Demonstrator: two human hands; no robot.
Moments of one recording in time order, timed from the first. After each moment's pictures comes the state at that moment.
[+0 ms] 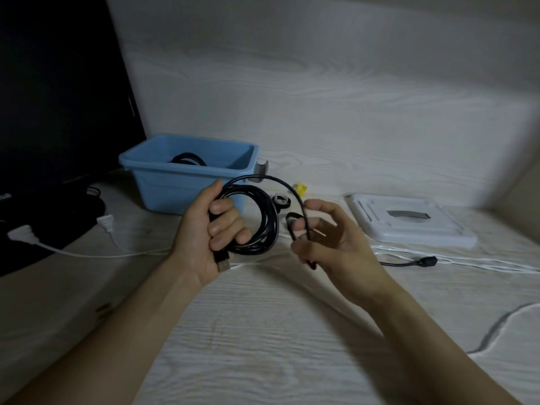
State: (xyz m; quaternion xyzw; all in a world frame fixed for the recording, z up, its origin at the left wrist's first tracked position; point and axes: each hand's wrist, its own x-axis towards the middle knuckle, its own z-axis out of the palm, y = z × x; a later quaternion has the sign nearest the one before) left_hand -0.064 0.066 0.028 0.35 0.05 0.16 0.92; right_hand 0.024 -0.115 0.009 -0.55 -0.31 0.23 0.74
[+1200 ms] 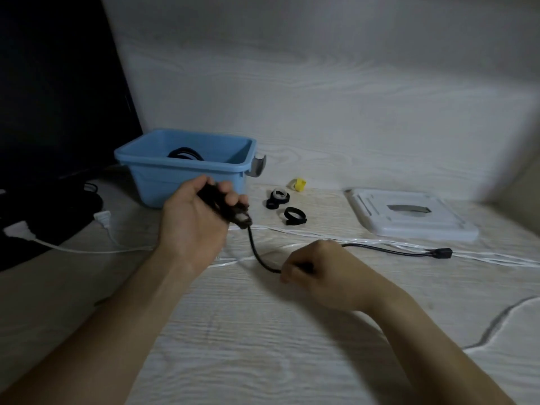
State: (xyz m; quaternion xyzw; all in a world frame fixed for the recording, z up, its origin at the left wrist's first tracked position) left_hand -0.059 0.072 0.027 0.33 0.03 0.26 0.91; right_hand 0.018 -0.123 0.007 -0.83 -0.48 0.08 0.26
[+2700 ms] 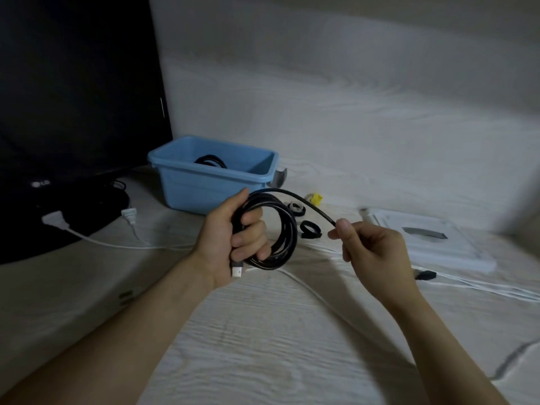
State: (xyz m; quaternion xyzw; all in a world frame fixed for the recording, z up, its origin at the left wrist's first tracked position) left_hand -0.067 0.069 0.020 0.40 -0.01 0.08 0.91; right_hand 0.037 -0.129 0.015 -0.75 -0.33 -0.06 0.56
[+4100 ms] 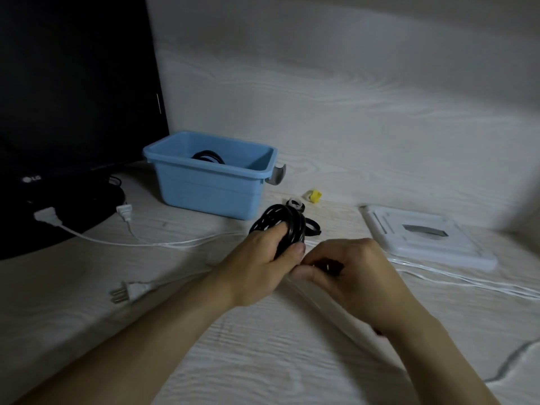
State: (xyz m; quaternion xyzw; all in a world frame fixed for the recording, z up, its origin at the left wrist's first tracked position) left_hand -0.064 0.048 -0.011 0.87 -0.05 0.20 0.45; right_hand 0.017 -0.125 0.017 -0.75 -0.57 -0.13 0.31
